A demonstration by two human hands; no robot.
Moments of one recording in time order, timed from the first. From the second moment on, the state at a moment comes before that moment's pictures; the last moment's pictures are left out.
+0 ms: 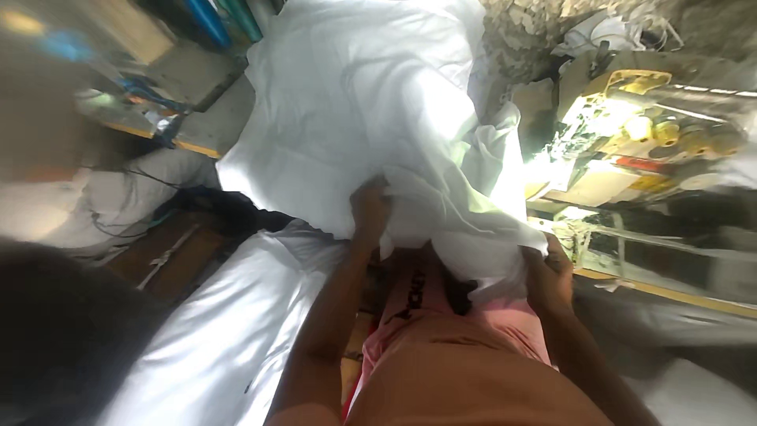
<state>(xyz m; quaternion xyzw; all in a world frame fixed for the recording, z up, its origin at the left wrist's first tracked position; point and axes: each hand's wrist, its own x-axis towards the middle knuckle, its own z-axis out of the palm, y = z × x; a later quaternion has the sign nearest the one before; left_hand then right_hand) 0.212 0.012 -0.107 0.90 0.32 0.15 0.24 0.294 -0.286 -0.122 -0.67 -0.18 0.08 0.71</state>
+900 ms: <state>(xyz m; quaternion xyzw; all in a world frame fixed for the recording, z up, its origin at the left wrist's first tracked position) 0.130 0.016 -0.169 0.85 0.41 0.28 0.17 0.285 -0.284 -0.120 -0.66 -0.20 0.13 0.72</state>
